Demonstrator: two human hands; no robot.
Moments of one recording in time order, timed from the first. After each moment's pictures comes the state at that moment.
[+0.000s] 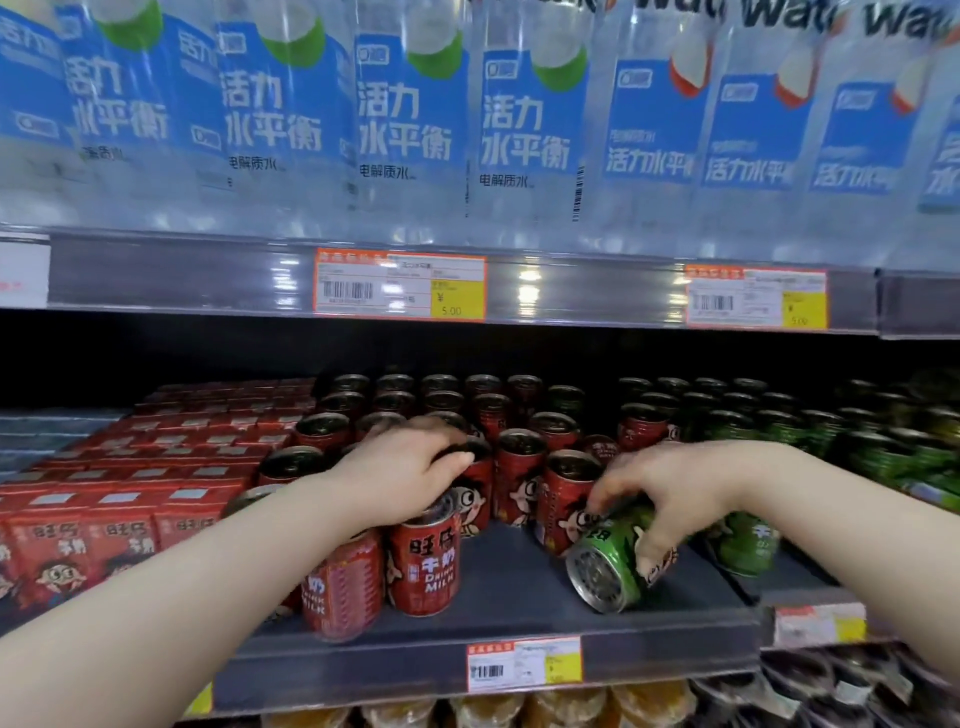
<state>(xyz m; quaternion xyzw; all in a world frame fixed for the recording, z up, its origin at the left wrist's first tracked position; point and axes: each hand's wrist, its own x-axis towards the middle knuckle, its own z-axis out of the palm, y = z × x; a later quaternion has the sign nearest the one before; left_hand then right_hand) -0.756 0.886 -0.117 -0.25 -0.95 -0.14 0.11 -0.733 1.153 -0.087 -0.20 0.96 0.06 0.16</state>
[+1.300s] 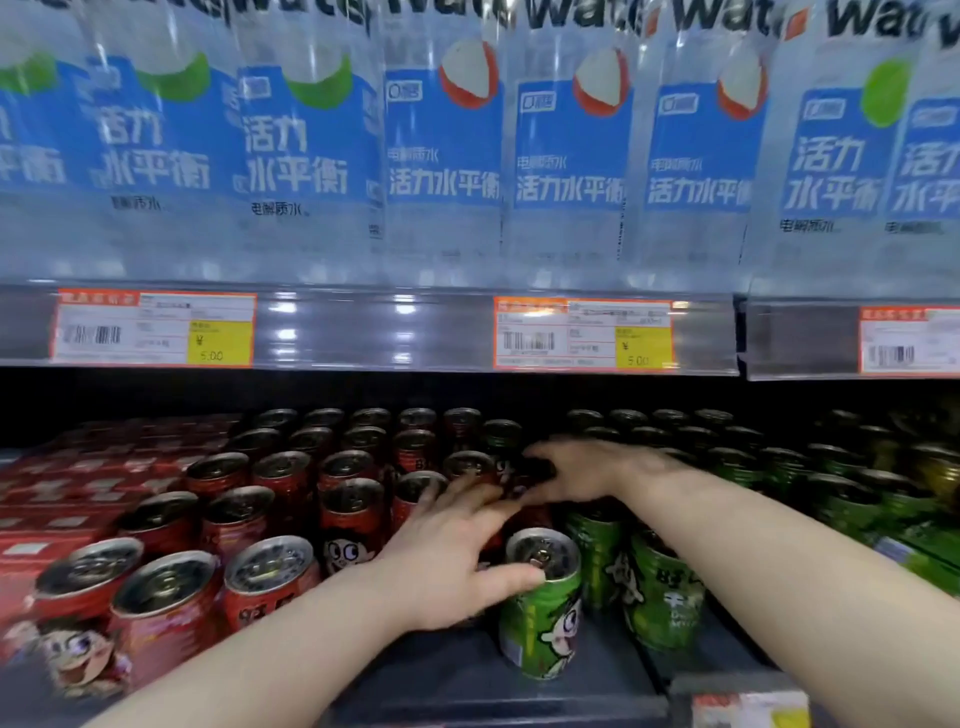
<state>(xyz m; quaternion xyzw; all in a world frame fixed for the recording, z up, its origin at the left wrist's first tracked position) -0.759 1.032 -0.145 -0.27 -0.96 -0.07 0.08 -0.840 1.215 -0.105 -0.17 0.98 -0.04 0.03</state>
